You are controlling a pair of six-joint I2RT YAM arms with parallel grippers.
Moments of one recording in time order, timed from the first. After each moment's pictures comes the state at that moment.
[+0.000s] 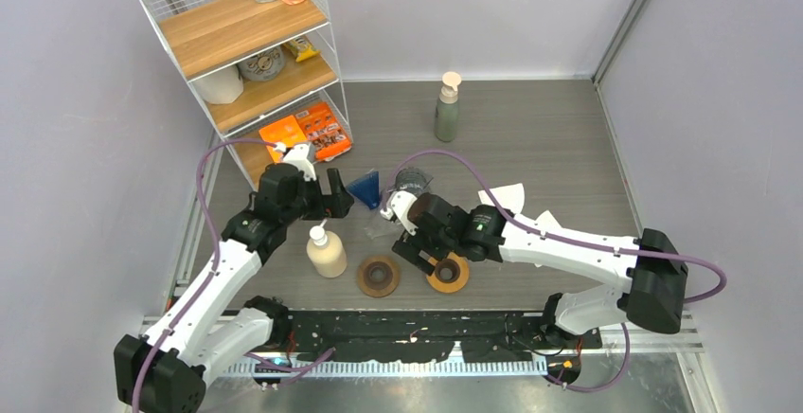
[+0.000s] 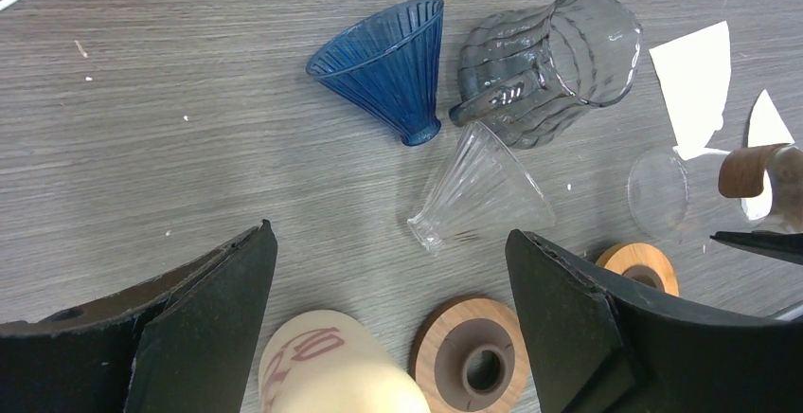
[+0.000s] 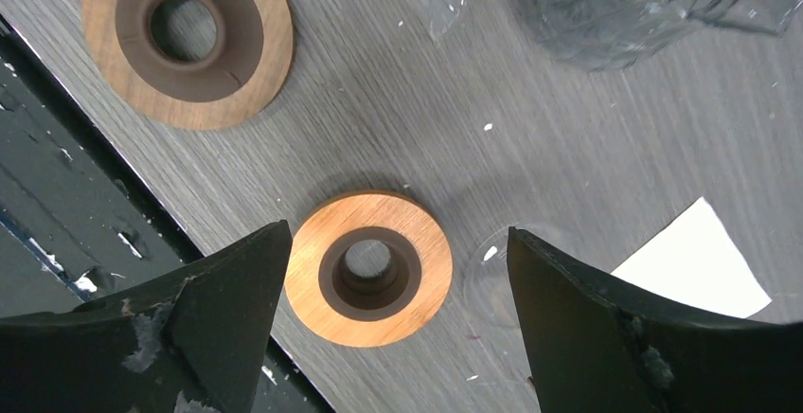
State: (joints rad) left arm -0.37 0.91 0.71 -0.38 0.07 -0.39; right arm 1.10 1.34 1.01 -0.58 0.18 -0.05
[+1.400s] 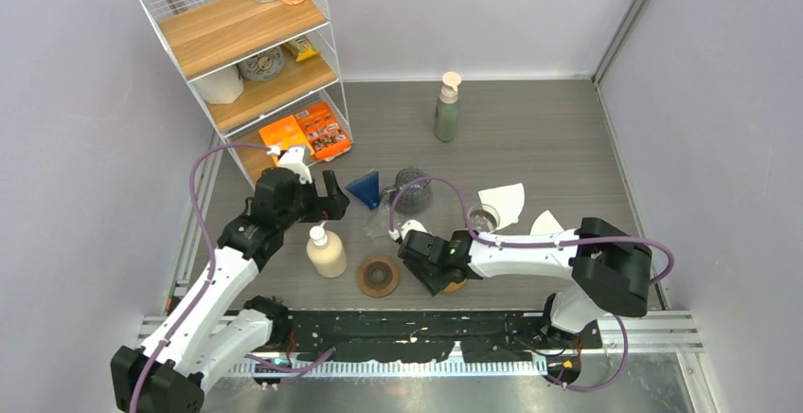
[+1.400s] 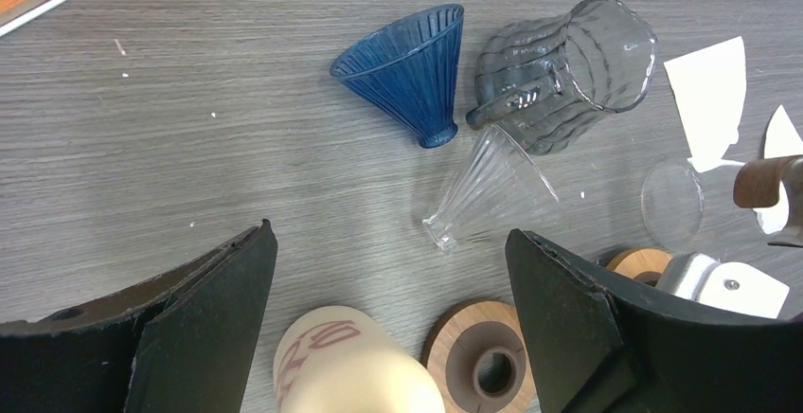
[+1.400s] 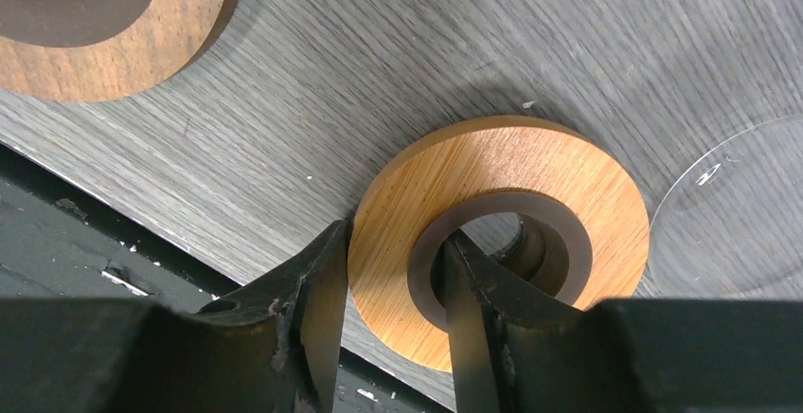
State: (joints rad) left arm -0.37 0.85 0.69 -0.40 0.03 -0.39; right arm 1.18 1.53 0.84 -0.52 0.20 0.38
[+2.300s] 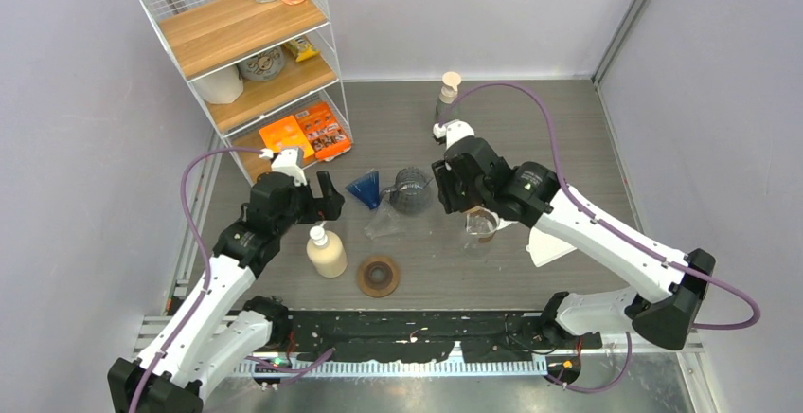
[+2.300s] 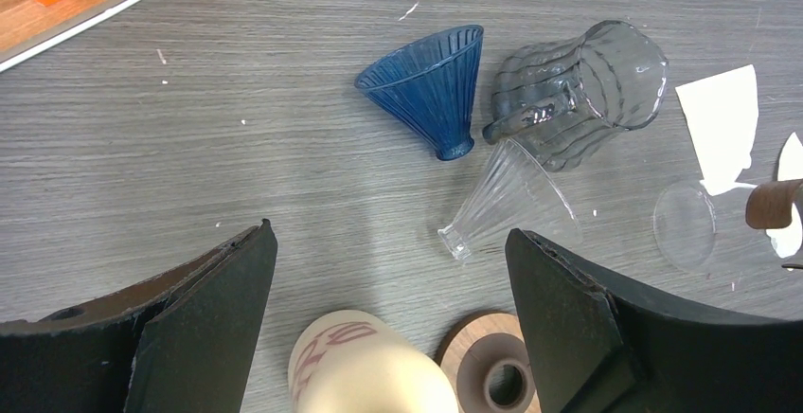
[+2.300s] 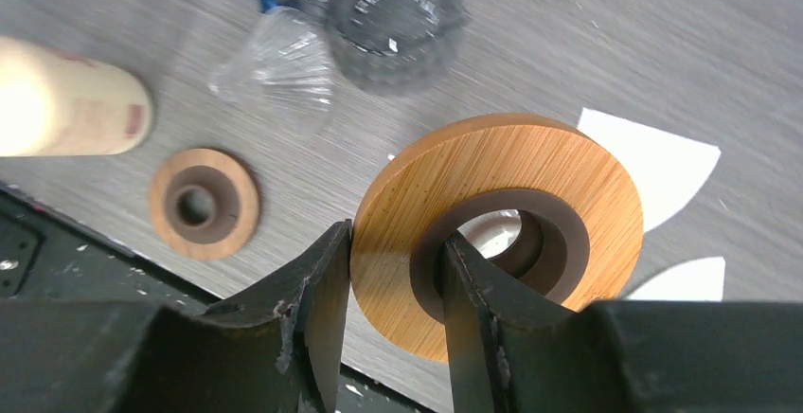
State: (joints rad) left arm -0.37 0.79 0.67 -0.40 -0.04 -0.39; right arm 0.92 1.26 1.30 -0.81 0.27 0.32
